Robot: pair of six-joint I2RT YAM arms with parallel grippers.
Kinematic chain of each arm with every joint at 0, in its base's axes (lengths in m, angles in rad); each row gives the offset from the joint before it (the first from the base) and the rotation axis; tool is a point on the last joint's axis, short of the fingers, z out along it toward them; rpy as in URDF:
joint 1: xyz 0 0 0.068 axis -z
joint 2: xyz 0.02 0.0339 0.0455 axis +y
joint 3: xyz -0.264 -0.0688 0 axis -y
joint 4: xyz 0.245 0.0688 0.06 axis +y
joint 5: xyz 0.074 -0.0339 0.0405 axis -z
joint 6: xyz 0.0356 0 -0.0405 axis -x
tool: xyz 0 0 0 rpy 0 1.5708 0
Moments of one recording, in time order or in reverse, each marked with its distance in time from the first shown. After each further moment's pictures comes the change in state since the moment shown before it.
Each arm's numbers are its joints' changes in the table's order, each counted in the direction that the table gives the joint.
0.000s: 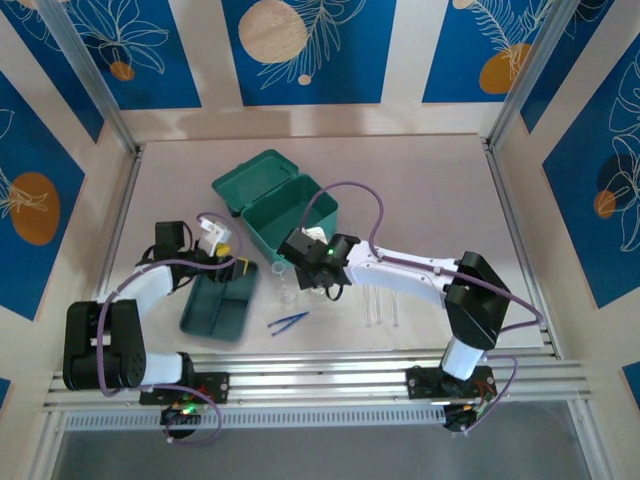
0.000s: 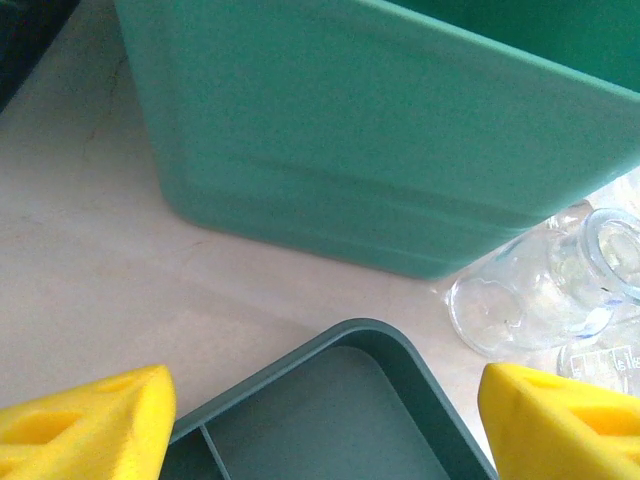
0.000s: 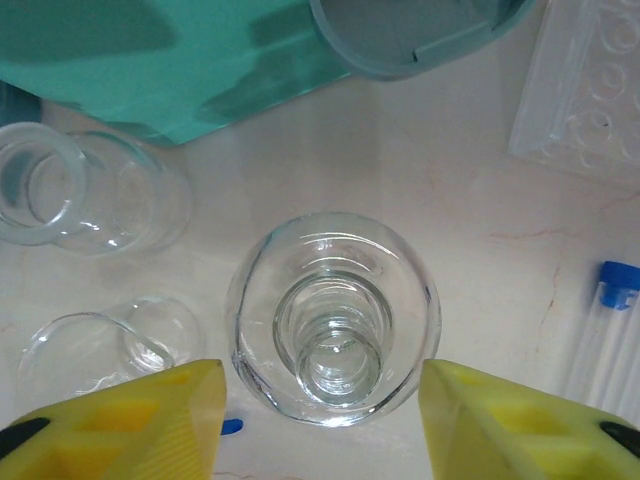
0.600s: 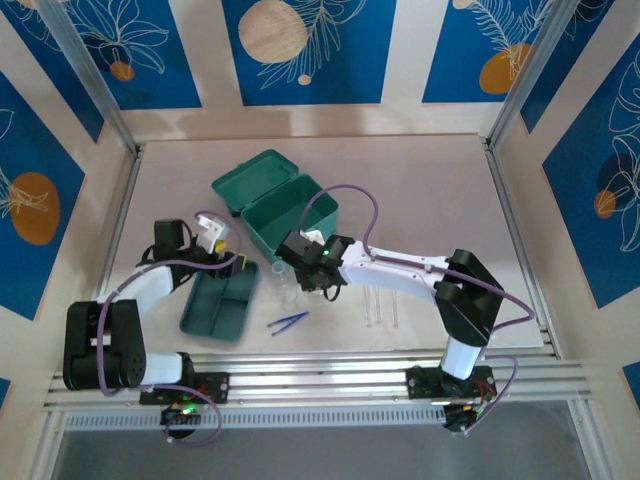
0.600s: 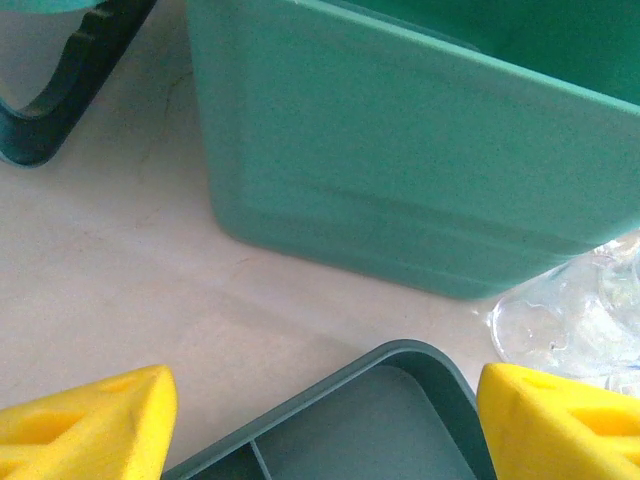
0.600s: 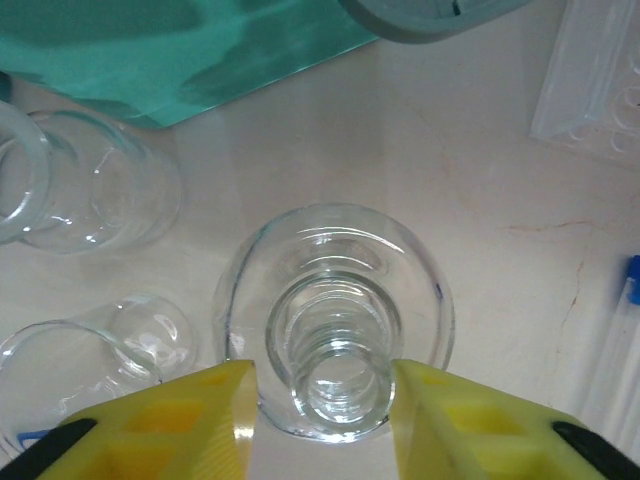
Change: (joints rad) left arm 0.000 0.000 -0.007 -0.070 -0.055 0.033; right arm 0.003 0.037 0.000 -0.005 -0.013 -0.002
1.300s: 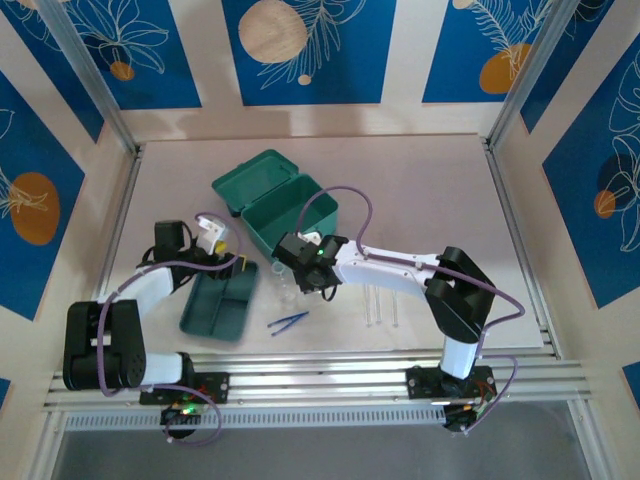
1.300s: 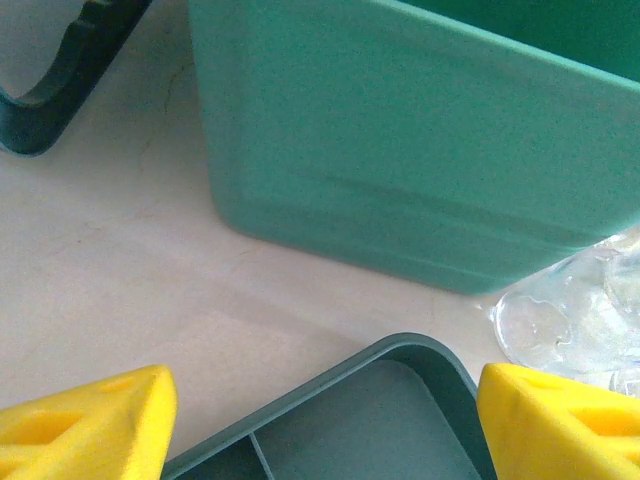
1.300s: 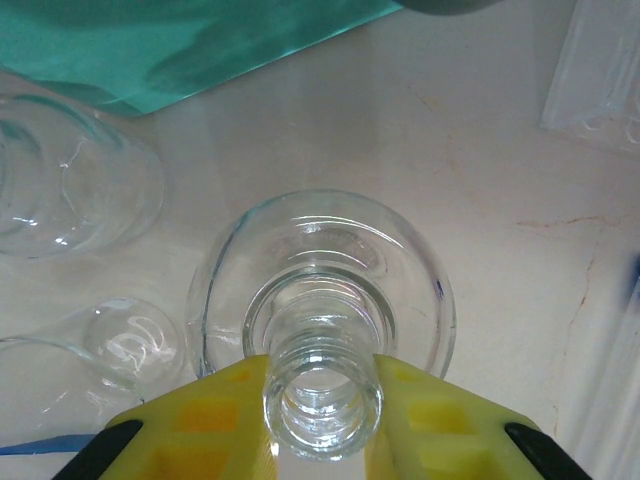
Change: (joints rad) left arm 0.000 -0.001 -0.013 -0.009 -0.006 0.002; right arm 0.000 0.045 0.027 0.025 0.000 0.000
